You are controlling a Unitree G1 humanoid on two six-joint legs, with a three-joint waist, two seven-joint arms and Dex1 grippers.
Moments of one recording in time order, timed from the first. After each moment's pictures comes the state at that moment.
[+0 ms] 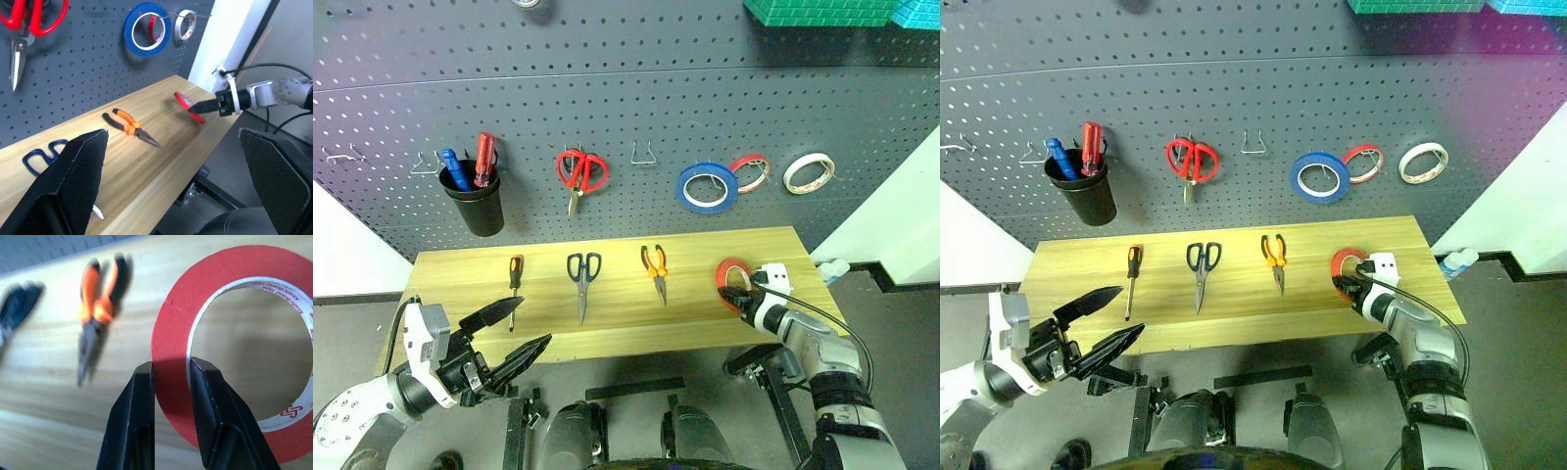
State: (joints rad) left arm 0.50 0.57 0.39 -0.55 -0.76 0.30 -0.95; right arm -0.22 -0.34 -0.24 0.40 0.32 0.45 0.65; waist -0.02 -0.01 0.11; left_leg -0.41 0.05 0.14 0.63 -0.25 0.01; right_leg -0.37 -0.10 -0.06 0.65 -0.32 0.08
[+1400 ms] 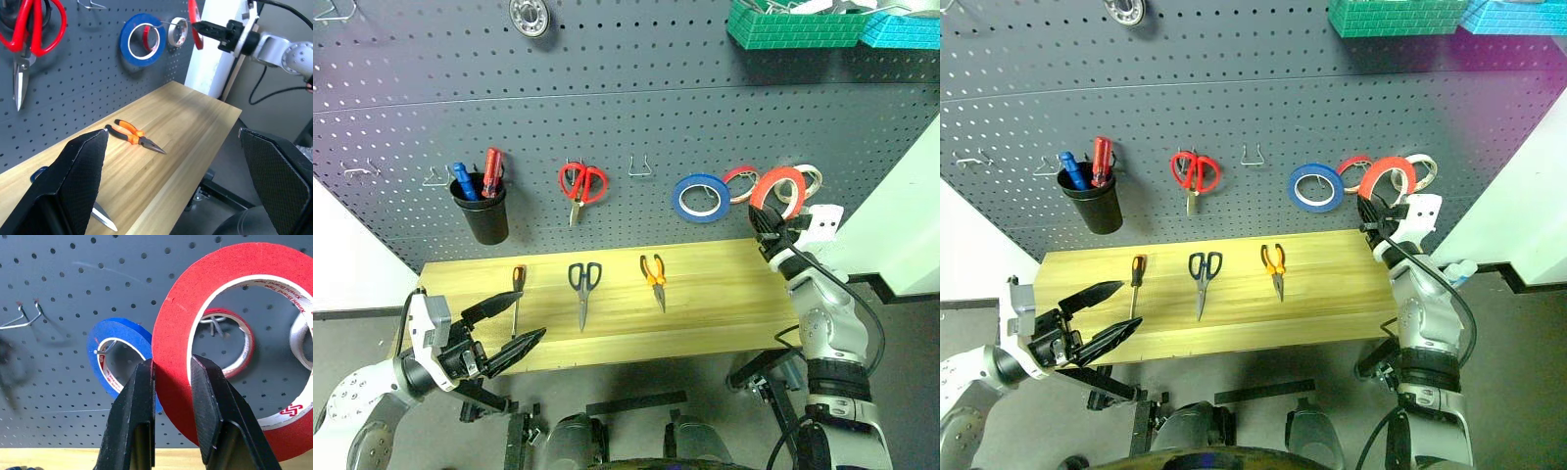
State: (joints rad) left arm 0.38 0.58 0.36 -0.37 -0.69 0.25 -1.06; right arm -0.33 -0.29 -0.30 0.20 0.38 0.16 0.44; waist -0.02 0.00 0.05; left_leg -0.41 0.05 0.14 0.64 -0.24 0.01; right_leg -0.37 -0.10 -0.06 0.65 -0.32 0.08
